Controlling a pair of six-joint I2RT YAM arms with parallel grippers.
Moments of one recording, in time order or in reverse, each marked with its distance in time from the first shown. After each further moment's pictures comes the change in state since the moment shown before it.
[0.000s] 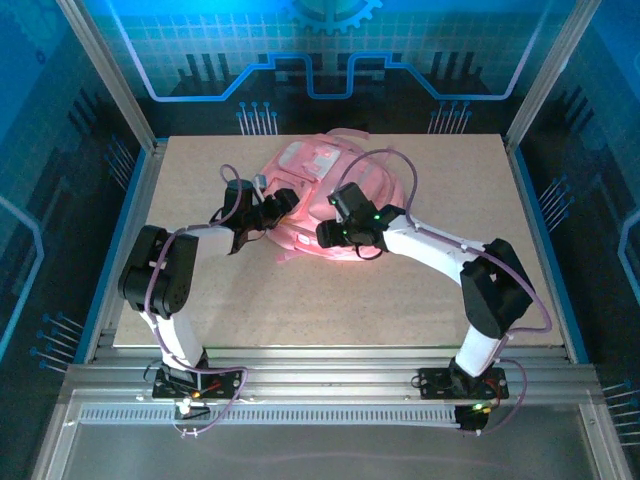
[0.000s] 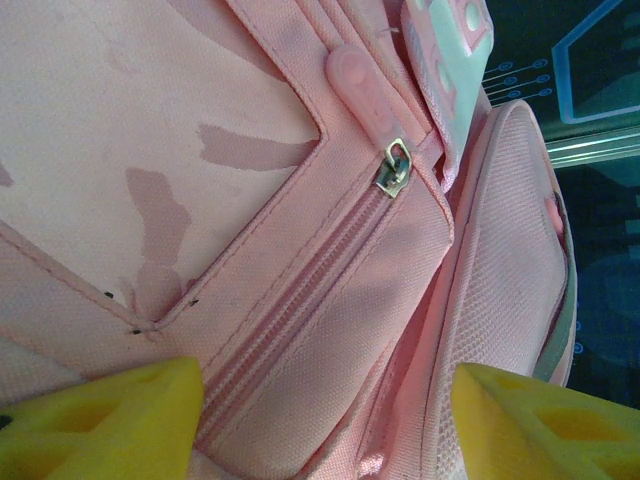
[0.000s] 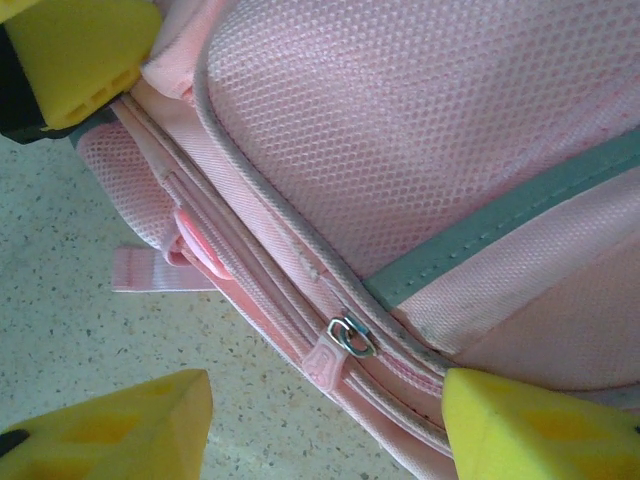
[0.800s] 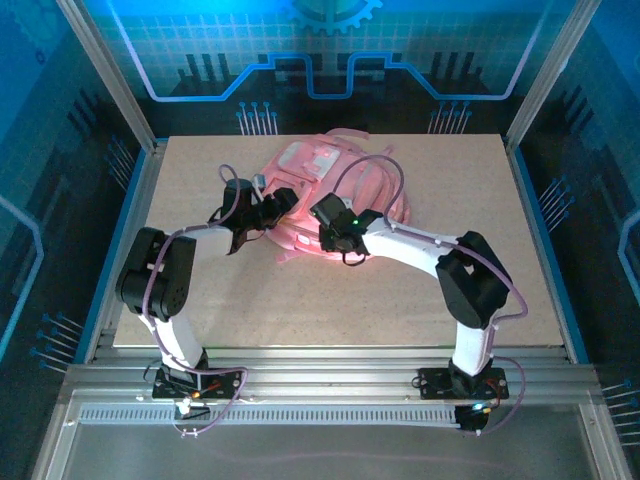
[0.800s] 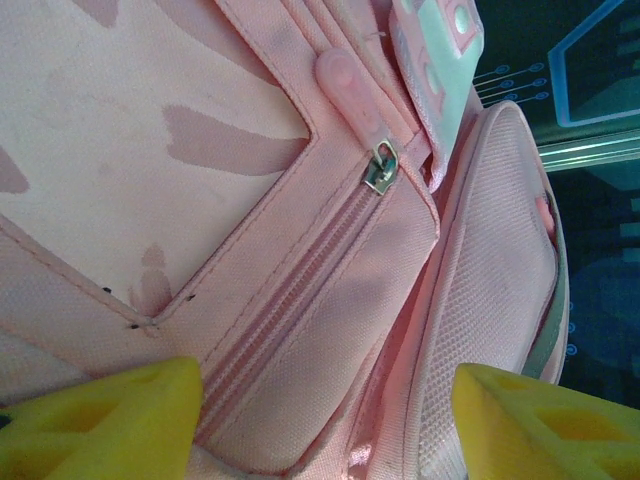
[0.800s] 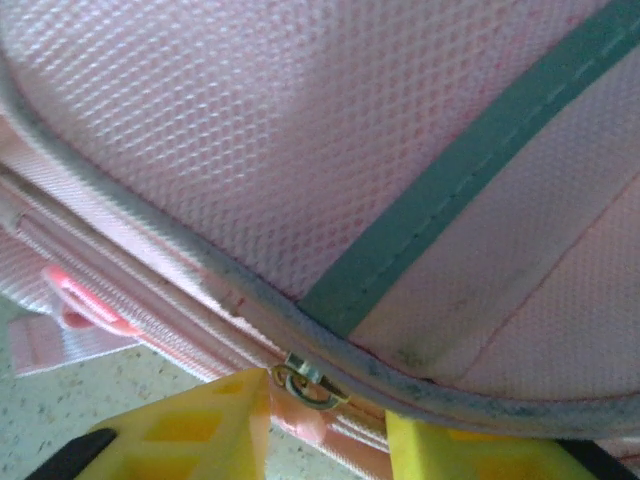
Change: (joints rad) left arm 0.000 -0.022 -0.004 -0.021 -0.001 -0.012; right arm 0.077 0.128 0.068 -0.056 0.232 0.241
